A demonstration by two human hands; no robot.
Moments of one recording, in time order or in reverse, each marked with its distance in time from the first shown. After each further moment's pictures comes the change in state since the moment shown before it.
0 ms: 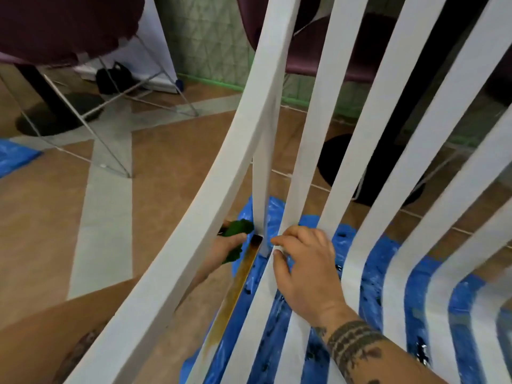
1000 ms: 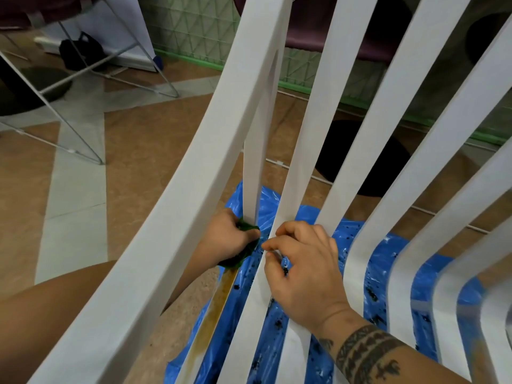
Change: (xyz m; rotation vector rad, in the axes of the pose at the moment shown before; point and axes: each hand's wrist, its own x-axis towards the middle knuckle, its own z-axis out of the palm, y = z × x) left_hand 0.053 -0.009 0.035 0.387 -0.096 0.016; right_hand -0.002 0.002 0.006 -0.003 0.021 0.012
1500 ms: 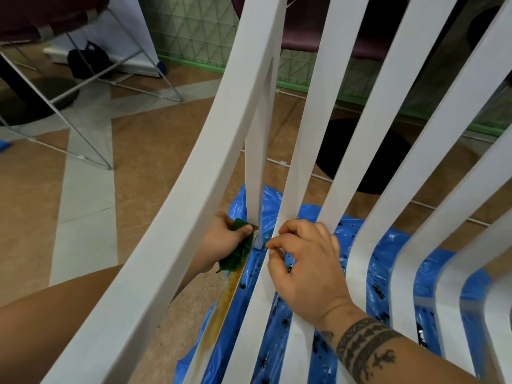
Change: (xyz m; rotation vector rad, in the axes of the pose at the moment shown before) left_hand -0.001 -0.019 -0.006 -0.171 0.001 -0.082; right_hand 0.002 -0.002 -0.001 0.029 -0.006 0.007
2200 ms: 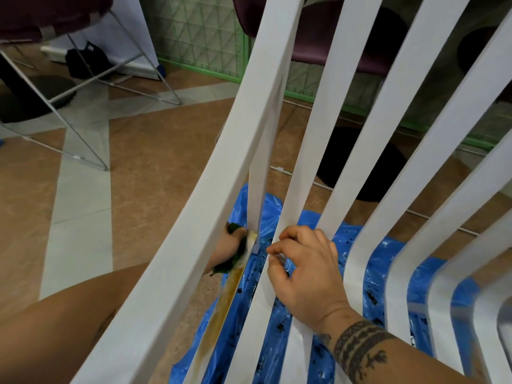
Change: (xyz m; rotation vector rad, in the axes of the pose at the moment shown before) left_hand -0.008 0.011 0.000 0.148 0.027 -0.006; right_hand -0.001 0.000 -0.001 -0.004 0.001 0.000
